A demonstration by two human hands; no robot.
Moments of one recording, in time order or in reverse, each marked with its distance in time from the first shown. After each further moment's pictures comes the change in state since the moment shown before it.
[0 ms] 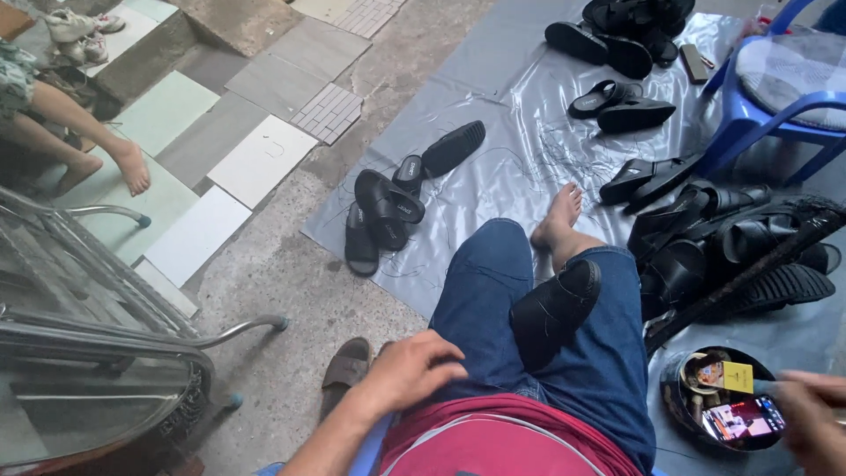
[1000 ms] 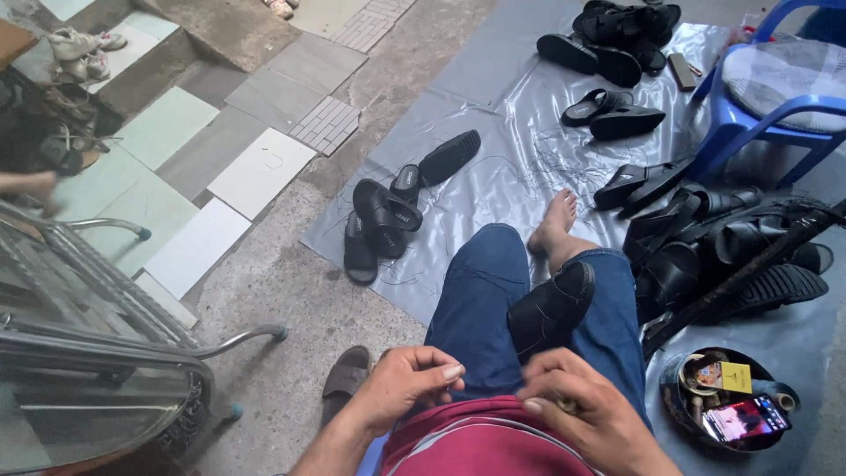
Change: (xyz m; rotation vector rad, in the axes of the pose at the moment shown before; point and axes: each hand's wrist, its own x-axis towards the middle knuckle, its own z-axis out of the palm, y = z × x) left_hand -0.029 0.037 -0.020 -1.131 -0.017 -0.398; right_hand -0.082 -0.150 0.103 0.275 -0.720 -0.659
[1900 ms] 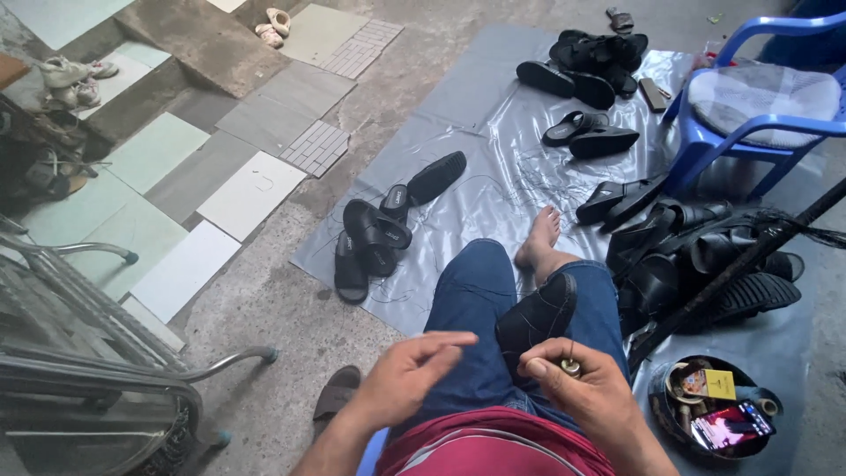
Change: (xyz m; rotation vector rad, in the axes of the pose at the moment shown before) left_hand -0.009 0.034 0.016 0.539 -0.014 0.543; right_hand 0.011 0.006 0.002 0.682 0.357 0.451
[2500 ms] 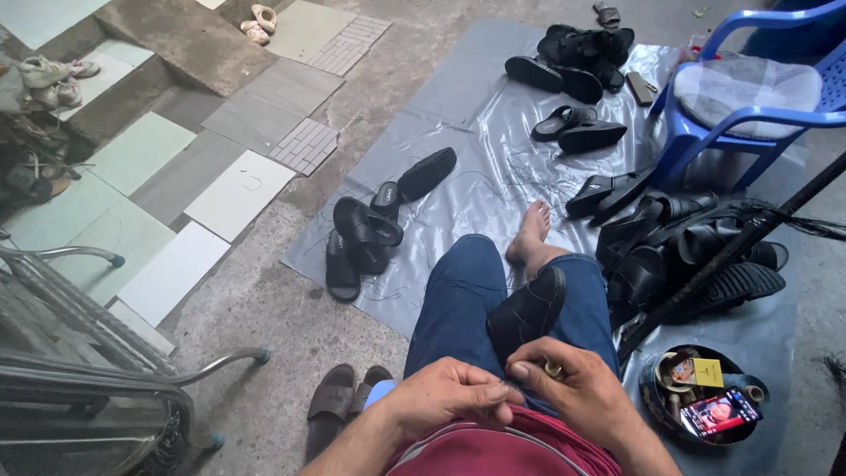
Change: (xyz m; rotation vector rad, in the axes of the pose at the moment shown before) left_hand 0.006 0.006 0.036 -0.675 -0.448 -0.478; right_hand -0.005 -0.024 -0.002 -0.775 -0.113 -0.187
